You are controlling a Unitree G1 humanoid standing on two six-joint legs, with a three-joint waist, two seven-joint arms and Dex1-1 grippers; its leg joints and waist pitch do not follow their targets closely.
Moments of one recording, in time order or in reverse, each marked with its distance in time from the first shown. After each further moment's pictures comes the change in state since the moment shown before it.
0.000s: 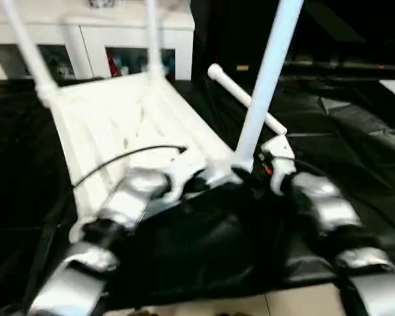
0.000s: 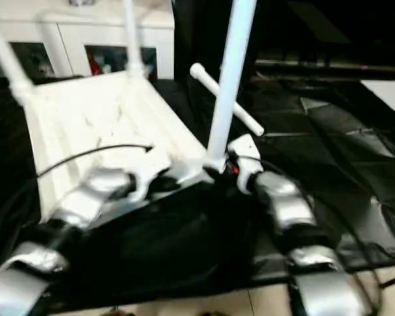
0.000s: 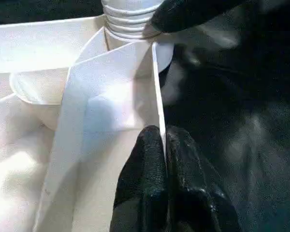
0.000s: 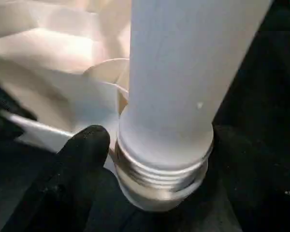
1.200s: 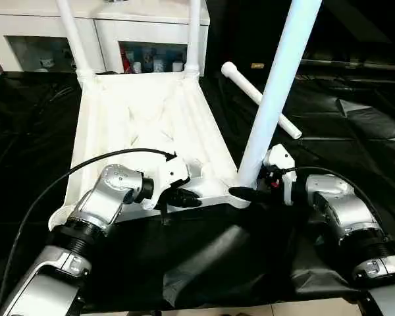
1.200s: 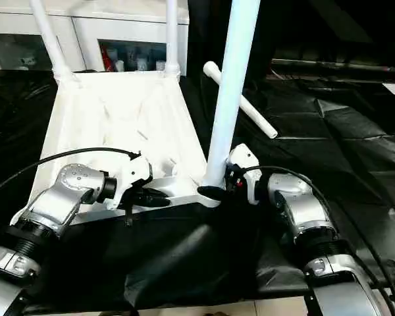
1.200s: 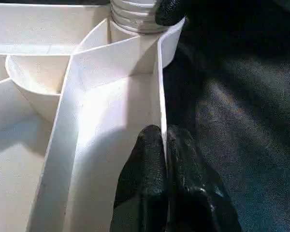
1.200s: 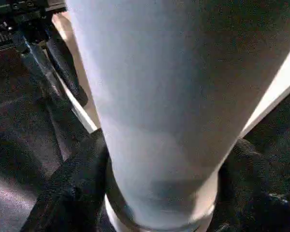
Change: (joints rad) left arm 0.023 0.108 -0.029 -0.062 -0.053 -0.028 -0.232; right arm 0.050 -0.070 0.066 -0.129 0.043 0.044 0.268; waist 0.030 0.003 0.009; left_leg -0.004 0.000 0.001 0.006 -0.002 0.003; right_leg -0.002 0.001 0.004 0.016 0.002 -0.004
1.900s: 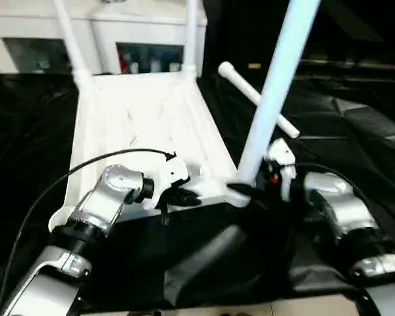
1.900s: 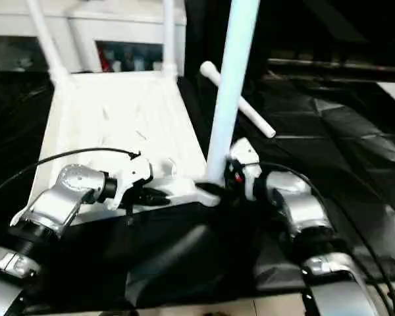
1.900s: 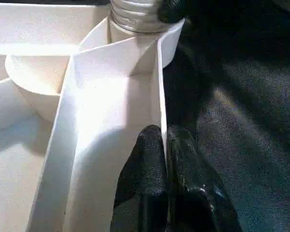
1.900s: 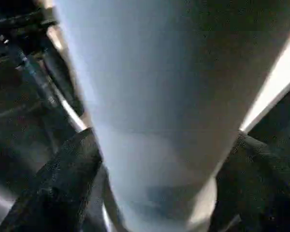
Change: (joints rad) left arm 0.001 0.000 -0.004 -0.005 -0.003 0.008 0.002; right arm -0.004 0.000 -0.005 -0.004 0.016 0.001 -0.011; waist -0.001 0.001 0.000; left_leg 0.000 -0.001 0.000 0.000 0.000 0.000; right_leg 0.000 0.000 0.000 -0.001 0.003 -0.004
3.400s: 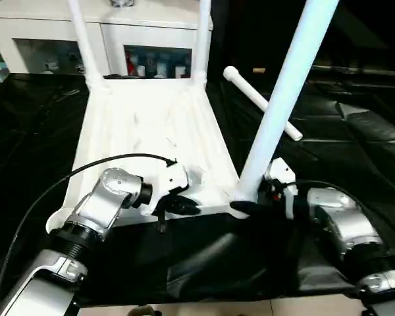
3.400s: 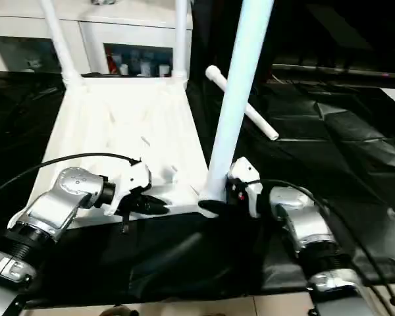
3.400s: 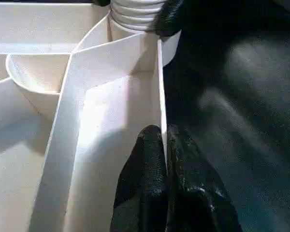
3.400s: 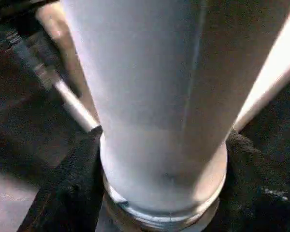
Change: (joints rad) left arm 0.016 0.001 -0.009 -0.004 0.009 -0.005 0.026; right arm 0.059 0.047 -0.028 0.031 0.008 -0.001 -0.087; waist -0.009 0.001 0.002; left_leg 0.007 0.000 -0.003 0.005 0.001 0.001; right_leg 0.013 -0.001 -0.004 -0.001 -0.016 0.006
